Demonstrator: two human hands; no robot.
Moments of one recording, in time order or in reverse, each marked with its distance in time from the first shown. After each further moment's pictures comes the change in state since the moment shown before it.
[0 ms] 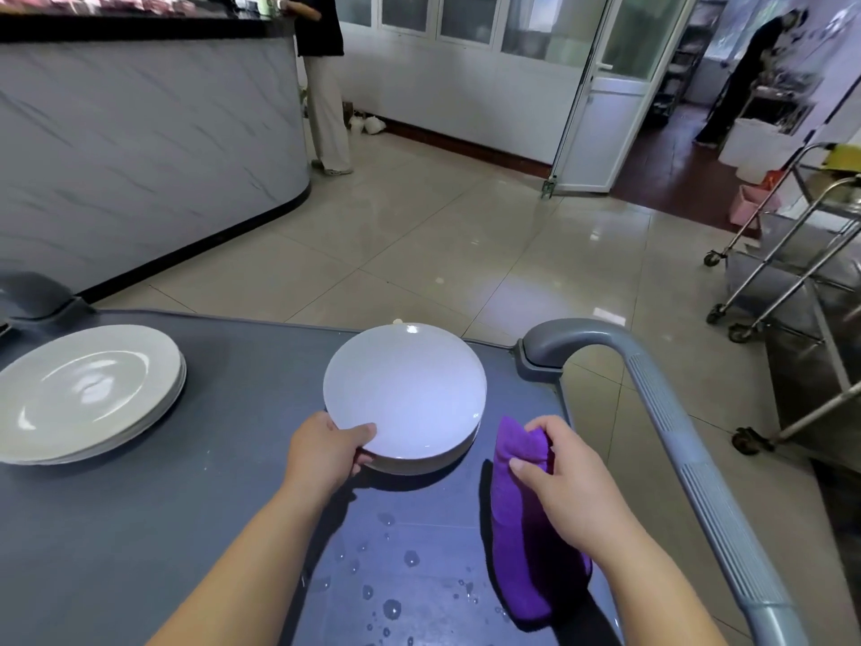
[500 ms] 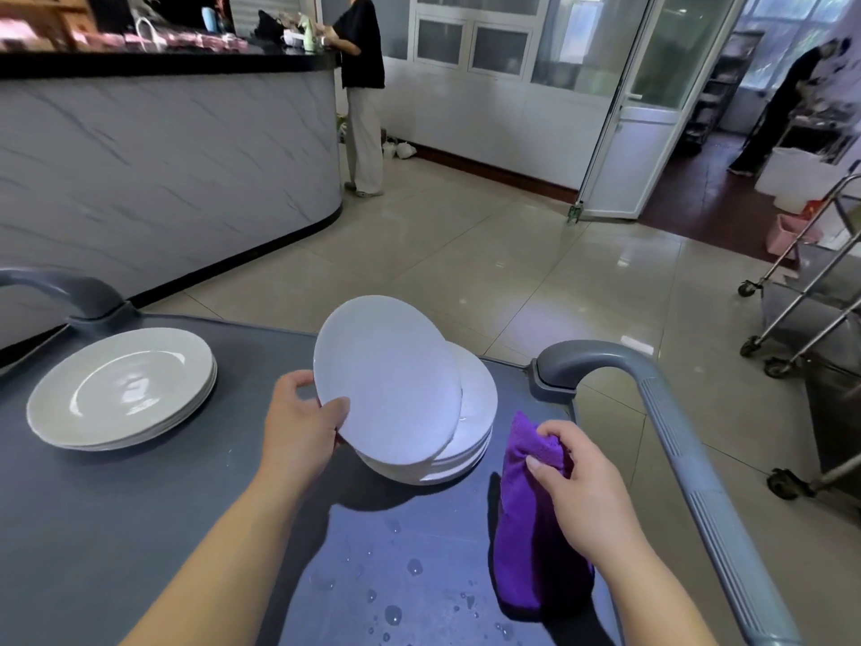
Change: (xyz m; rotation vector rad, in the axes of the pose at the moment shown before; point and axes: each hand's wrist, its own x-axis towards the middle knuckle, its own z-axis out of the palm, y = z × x) left_hand -0.032 0.032 -0.030 -0.212 0.158 0.201; right_hand 0.002 0.001 -0.006 0.120 0.105 -0.082
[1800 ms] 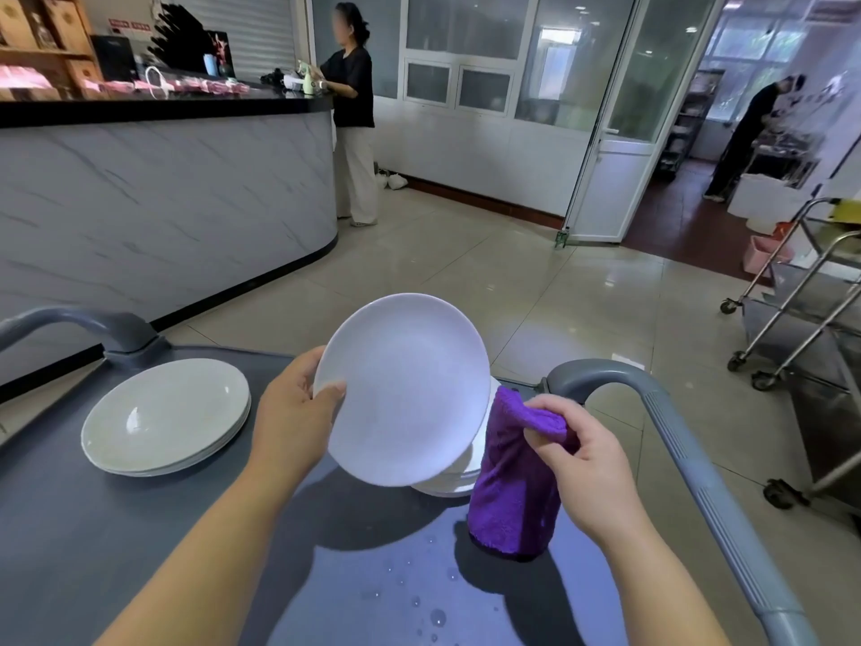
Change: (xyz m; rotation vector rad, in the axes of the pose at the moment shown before) left_hand -0.009 0.049 -0.063 0.151 -0.054 0.388; right_hand -0.028 -0.079 0.010 0.387 0.030 -0.209
